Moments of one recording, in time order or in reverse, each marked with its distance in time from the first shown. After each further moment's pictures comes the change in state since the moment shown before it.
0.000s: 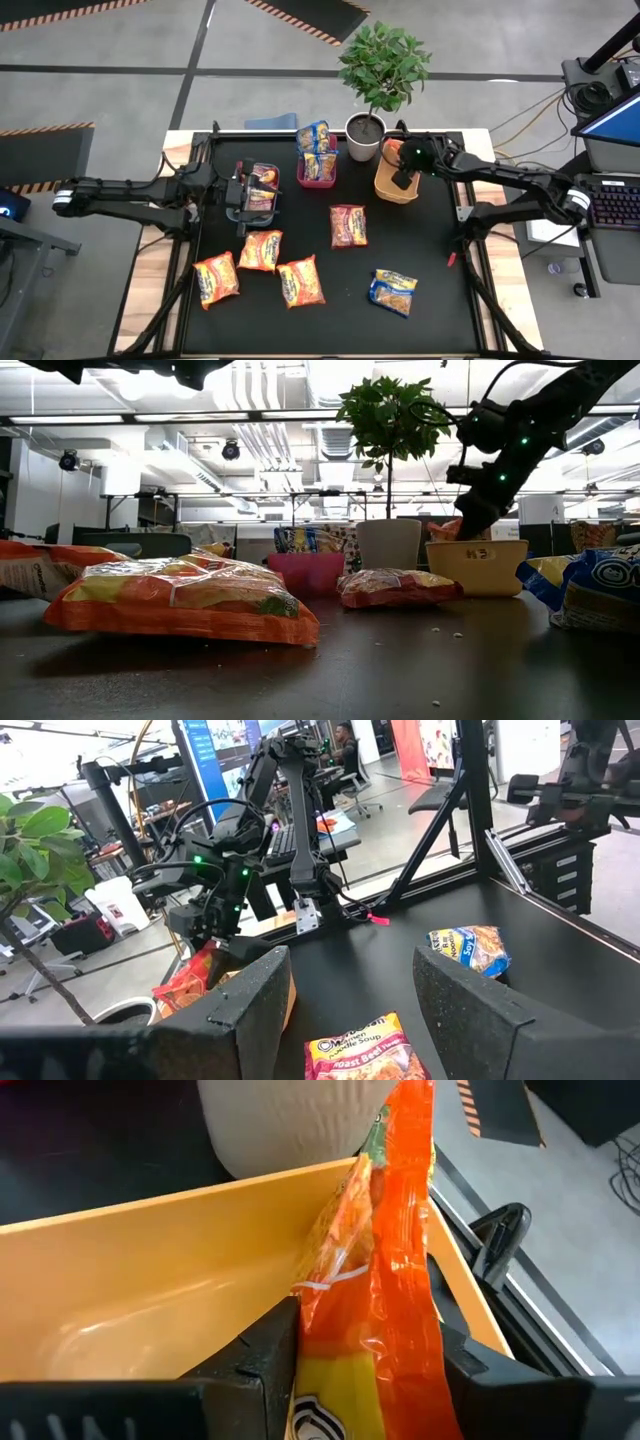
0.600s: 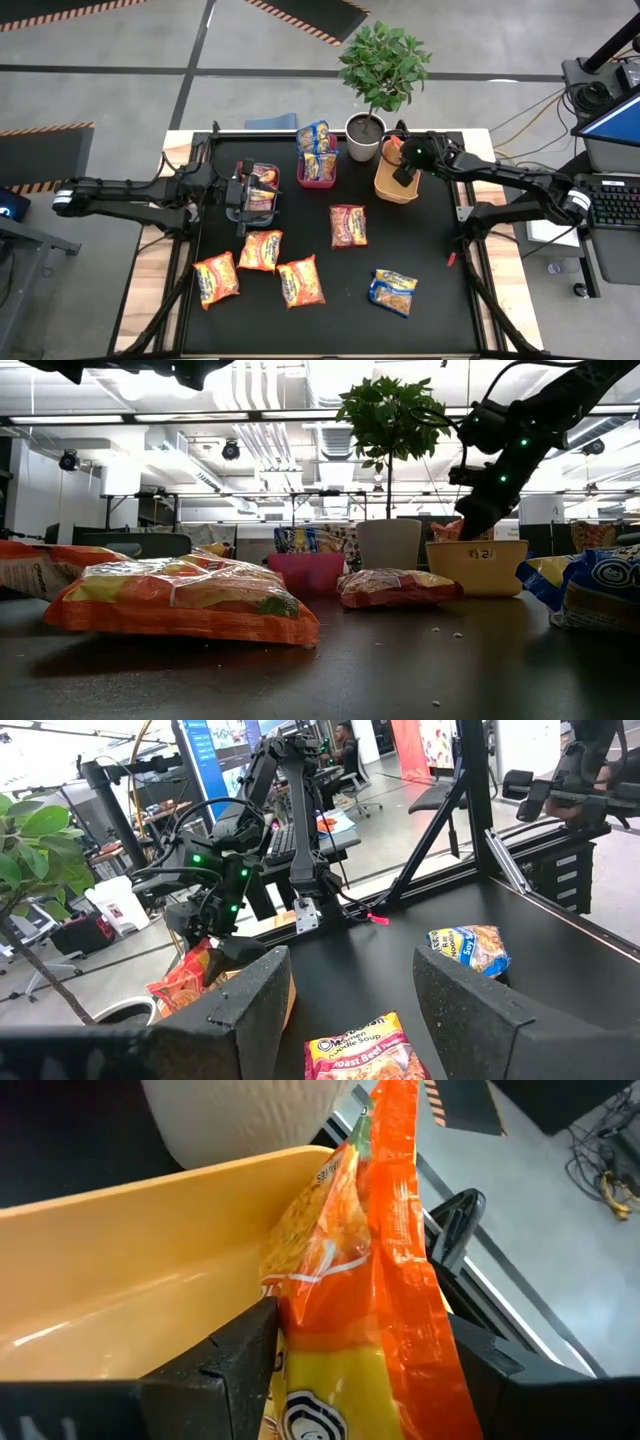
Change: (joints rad) left arm 0.000 0.000 0.000 -0.001 0.000 0.000; right arm -0.006 -0.006 0.000 -0.009 0.083 0.012
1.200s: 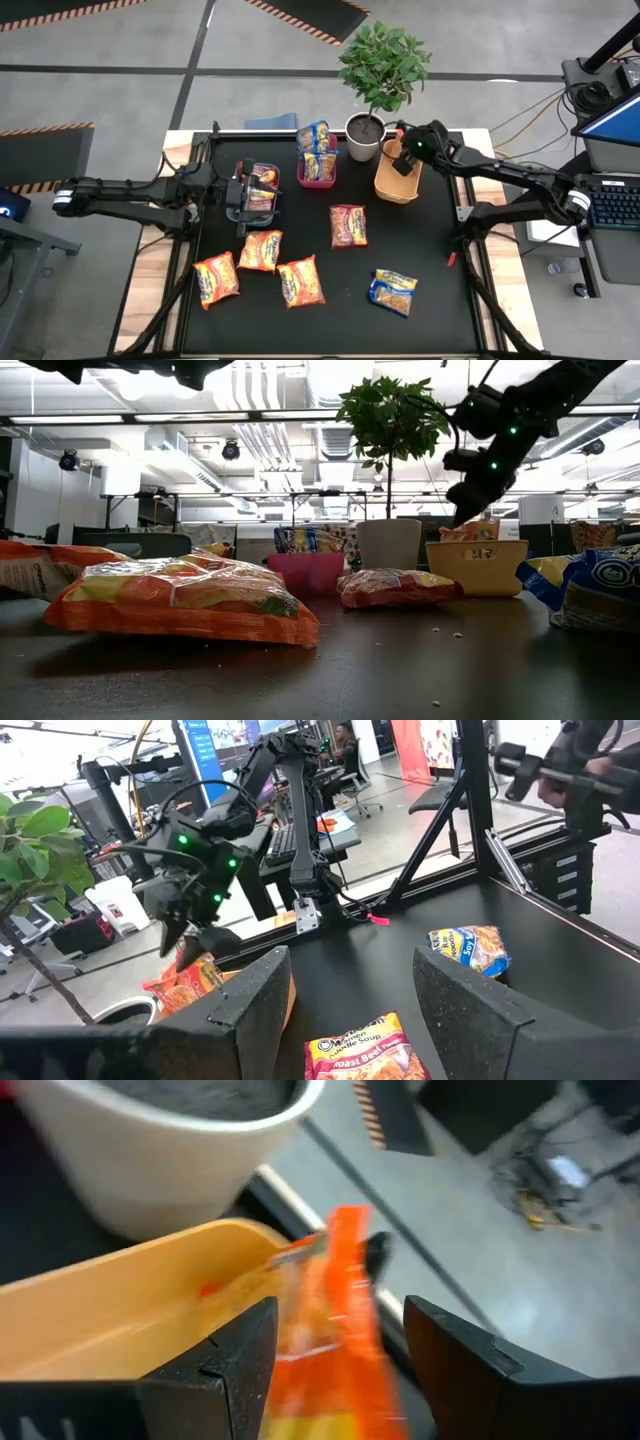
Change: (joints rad) left arm 0.000 0.000 0.000 0.000 -0.001 0.000; right arm 0.000 0.000 0.097 -0.024 0.144 -0.033
